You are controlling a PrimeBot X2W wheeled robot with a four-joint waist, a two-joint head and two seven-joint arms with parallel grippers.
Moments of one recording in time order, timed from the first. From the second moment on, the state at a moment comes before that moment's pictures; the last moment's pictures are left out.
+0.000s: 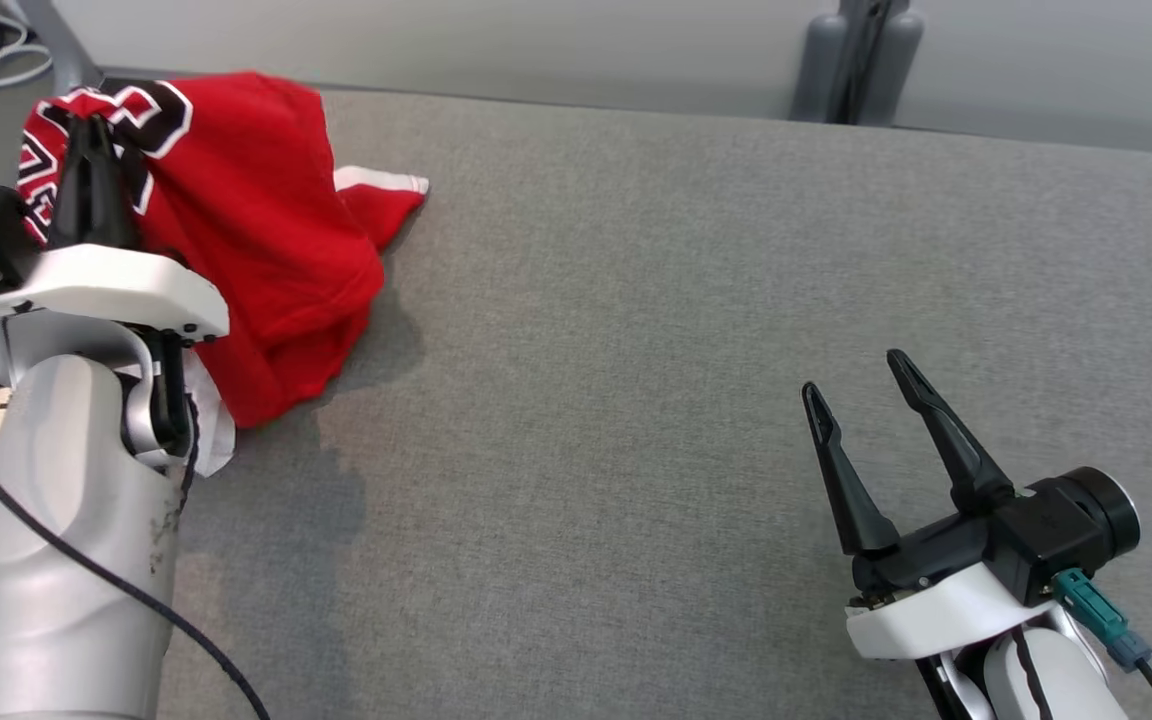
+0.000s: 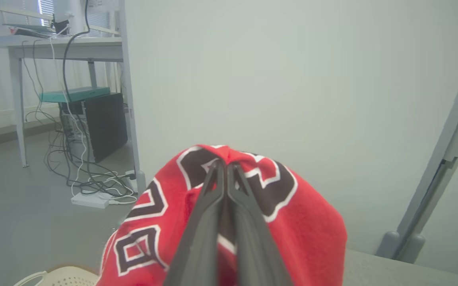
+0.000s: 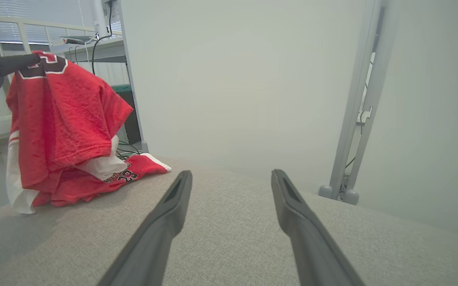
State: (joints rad) left arm -0.73 0.15 0.00 0.68 -0.32 0.07 -0.26; right arm -0.17 -0.05 0.20 0.06 0.04 0.13 -0.26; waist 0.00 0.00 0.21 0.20
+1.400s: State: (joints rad) left arm -0.58 0.06 -0.27 0.28 -0.40 0.04 -0.05; right arm -0.18 -0.05 0.16 0.01 0.16 0.13 -0.26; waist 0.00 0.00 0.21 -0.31
